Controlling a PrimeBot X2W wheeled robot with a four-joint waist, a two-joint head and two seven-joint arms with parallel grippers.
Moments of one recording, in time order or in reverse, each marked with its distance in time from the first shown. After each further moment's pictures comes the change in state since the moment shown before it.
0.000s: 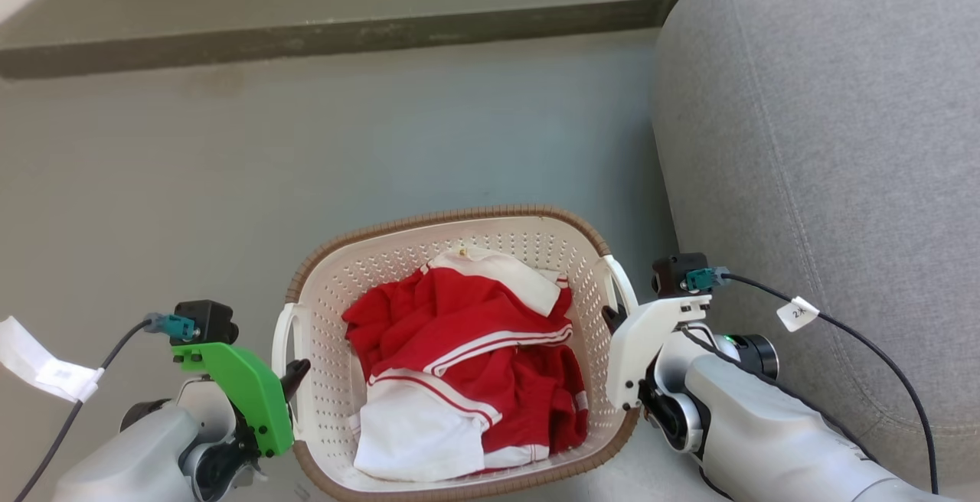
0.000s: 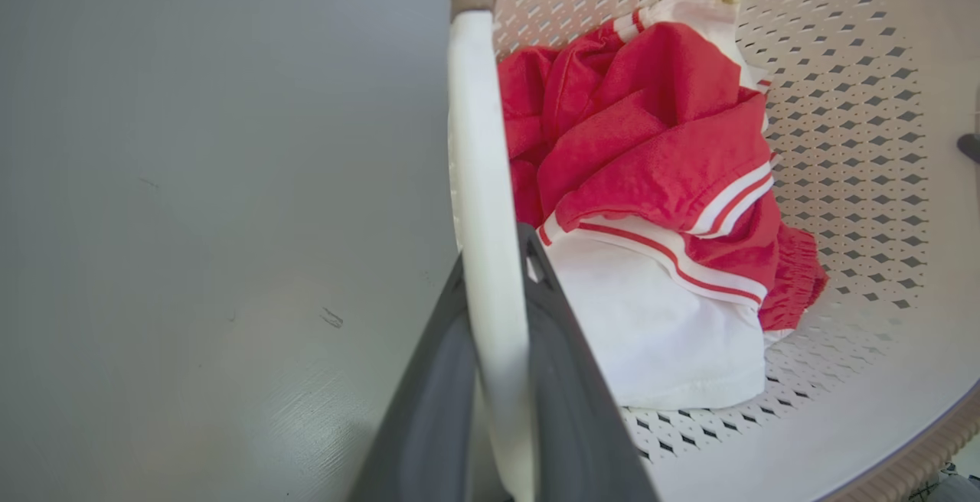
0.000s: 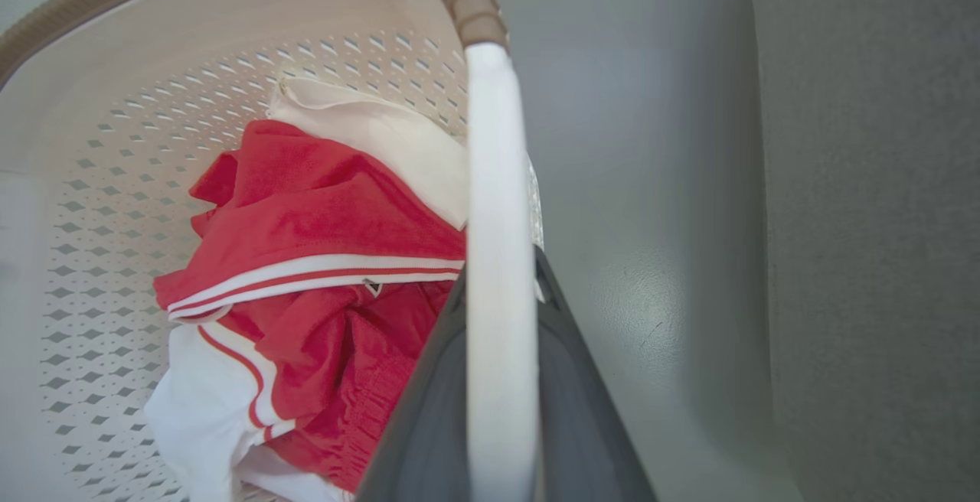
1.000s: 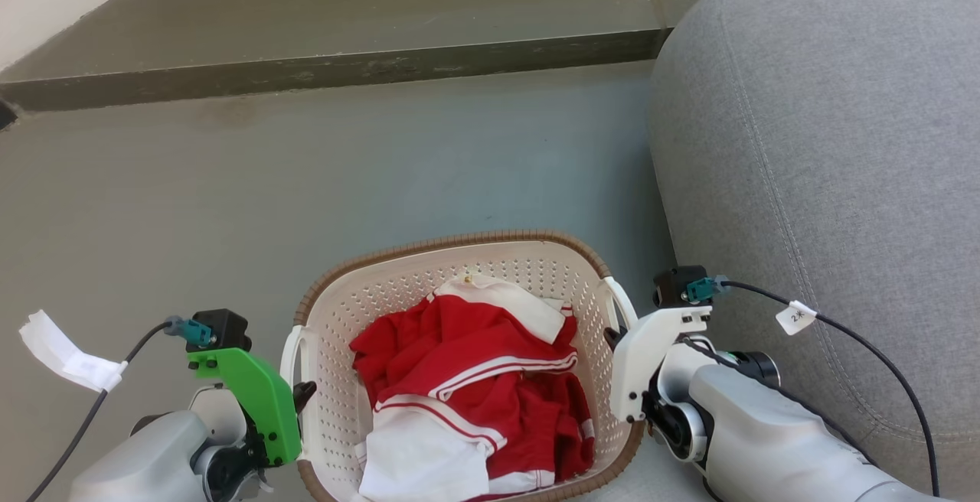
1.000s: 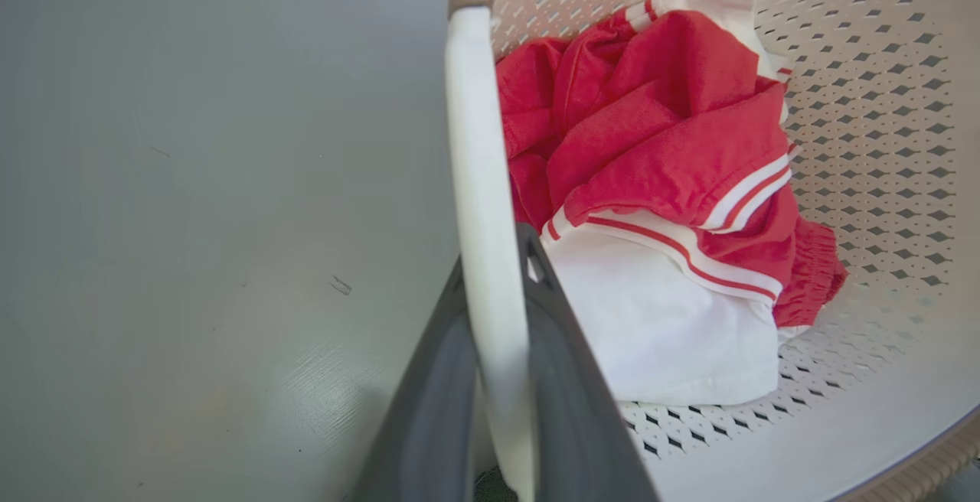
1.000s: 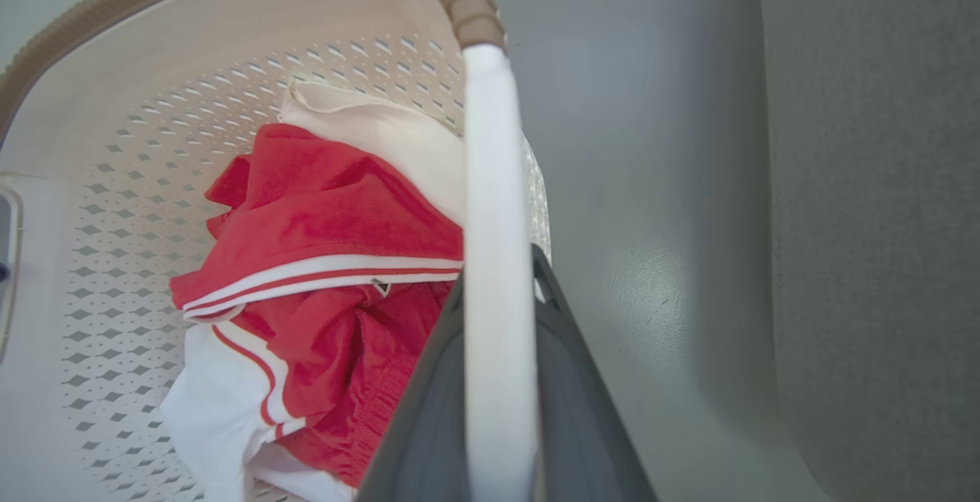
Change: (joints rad) left arm 0.000 -0.049 -0.008 0.081 -0.009 -0.001 0.103; right arm -0.001 -0.004 0.061 0.028 0.093 0.019 0.044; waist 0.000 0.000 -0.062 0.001
